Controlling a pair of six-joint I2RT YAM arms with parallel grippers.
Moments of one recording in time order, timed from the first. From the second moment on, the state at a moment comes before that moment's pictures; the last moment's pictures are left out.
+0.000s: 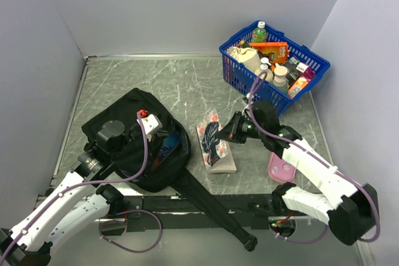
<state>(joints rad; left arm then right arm) -0.62 0.63 0.66 -0.28 0.33 0.14 0.51 1.02 0.75 -0.36 -0.43 0.92</state>
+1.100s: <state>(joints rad) -0.62 0.62 0.69 -0.30 0.31 0.13 1.02 1.41 0.79 0.22 -0.06 1.40</state>
